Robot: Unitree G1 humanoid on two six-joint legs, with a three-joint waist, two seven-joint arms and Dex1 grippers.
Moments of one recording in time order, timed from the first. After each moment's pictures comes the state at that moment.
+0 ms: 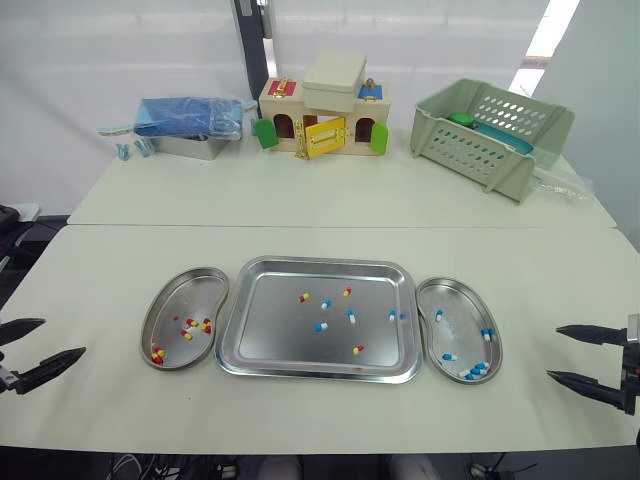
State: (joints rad) left arm 0.30 1.07 0.68 0.31 -0.45 0.13 -1.16; right arm 0.29 -0.90 -0.51 0.06 0.46 0.04 1.41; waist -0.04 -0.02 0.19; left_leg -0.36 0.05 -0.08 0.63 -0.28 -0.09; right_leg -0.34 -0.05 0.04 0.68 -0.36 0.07
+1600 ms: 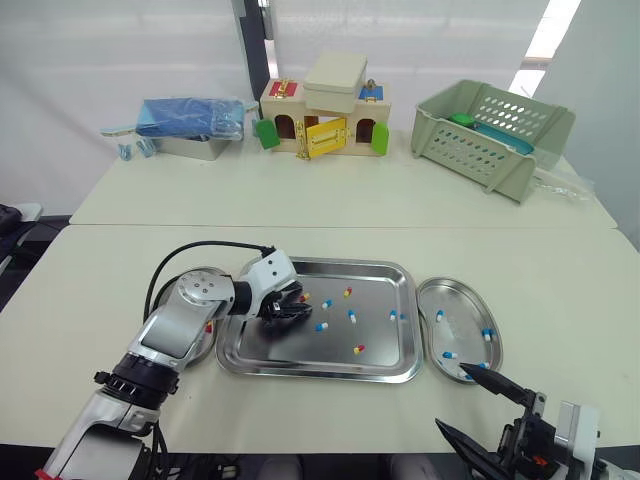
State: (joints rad) left arm -0.49 0.66 -0.26 0.04 -0.12 0.45 -0.97; right arm 0.68 -0.42 -0.15 -0.52 0.50 -0.22 1.04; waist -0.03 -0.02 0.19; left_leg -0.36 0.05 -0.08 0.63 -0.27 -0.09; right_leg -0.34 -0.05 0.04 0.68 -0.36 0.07
